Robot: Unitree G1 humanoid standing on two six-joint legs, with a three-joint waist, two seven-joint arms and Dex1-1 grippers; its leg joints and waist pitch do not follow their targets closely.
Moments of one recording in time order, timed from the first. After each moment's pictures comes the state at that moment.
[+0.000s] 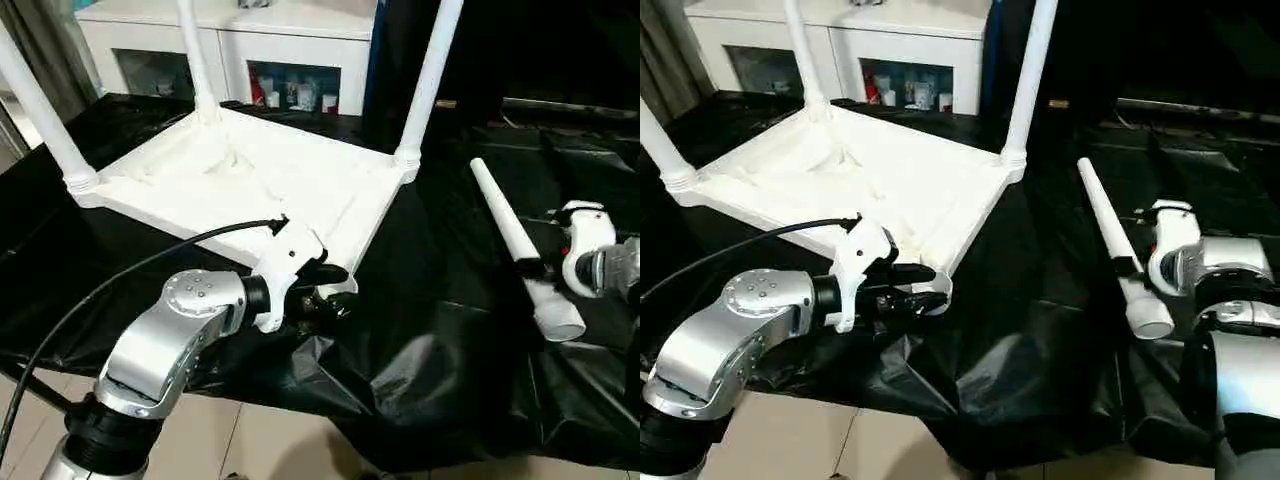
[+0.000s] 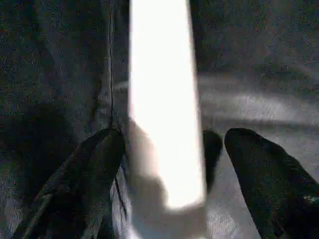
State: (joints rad) left arm -0.36 0.36 -0.25 -0.31 -0.22 0.78 -0.82; right arm -0.93 -0.61 -0.14 1.20 0.01 0.73 0.47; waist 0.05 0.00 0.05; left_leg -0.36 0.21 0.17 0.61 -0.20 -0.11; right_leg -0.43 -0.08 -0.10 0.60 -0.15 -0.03
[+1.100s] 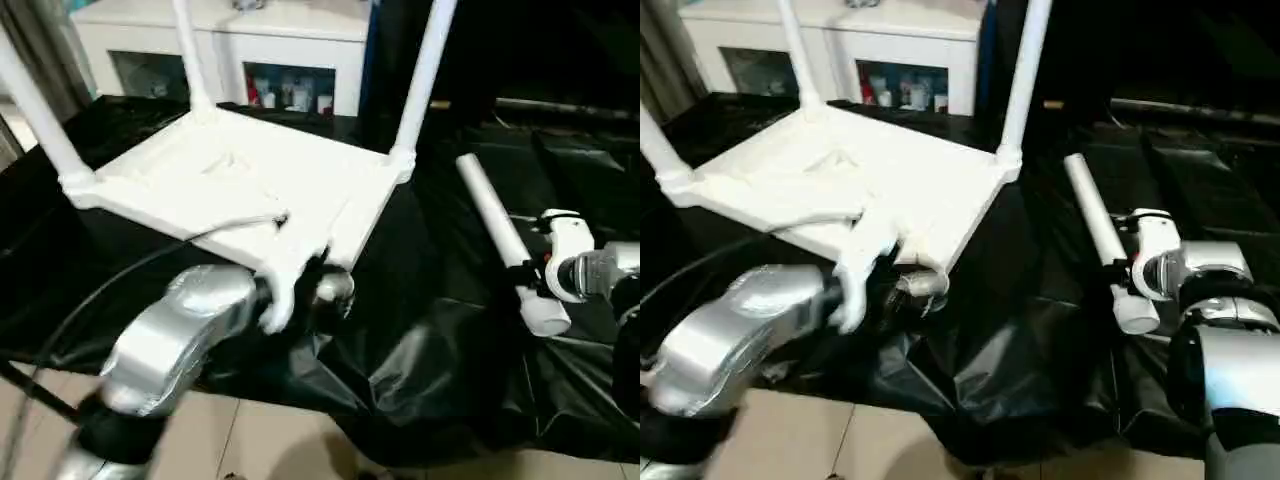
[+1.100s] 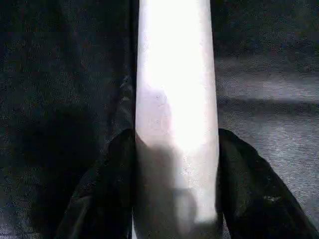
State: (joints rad) left arm -0.43 0.22 -0.16 -0.23 -0.25 0.85 -0.60; right arm -0.92 -0.58 -0.21 1.24 0.07 0.67 0.45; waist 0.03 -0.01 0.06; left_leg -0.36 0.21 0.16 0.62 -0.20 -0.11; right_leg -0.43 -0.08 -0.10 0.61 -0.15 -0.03
